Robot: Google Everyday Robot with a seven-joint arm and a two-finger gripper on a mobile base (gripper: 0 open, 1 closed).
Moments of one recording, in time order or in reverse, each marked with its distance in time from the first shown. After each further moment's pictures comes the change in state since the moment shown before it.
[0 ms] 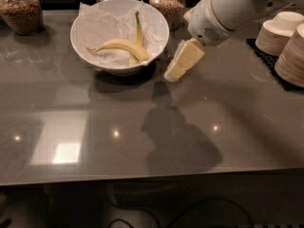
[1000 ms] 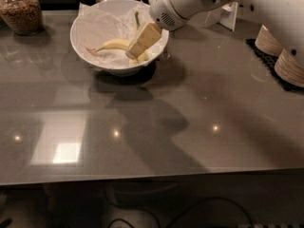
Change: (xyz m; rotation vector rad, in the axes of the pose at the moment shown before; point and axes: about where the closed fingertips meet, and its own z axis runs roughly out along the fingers) arm -0.092 -0.041 0.069 0.019 -0.197 0.000
